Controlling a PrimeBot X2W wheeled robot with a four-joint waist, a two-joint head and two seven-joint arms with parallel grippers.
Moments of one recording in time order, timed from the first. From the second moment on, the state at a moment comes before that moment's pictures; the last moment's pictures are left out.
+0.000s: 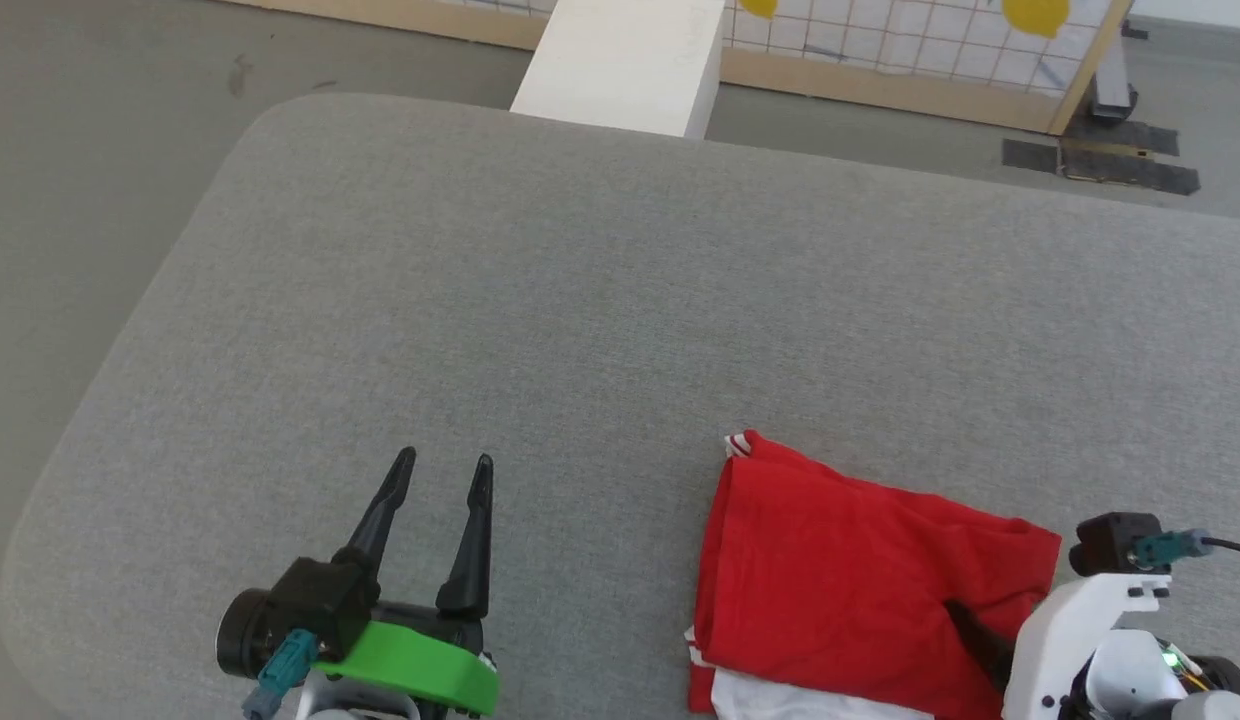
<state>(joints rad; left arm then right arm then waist) 0.02 0.06 -0.13 0.03 -0.17 -0.12 -0.26 0.02 -0.15 -0.04 0.13 0.41 0.13 0.65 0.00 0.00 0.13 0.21</state>
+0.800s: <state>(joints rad) -0.15 0.05 -0.25 0.04 -0.16 -0.12 -0.26 -0.37 -0.81 0.35 0.12 0.10 0.13 0.52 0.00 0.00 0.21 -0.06</state>
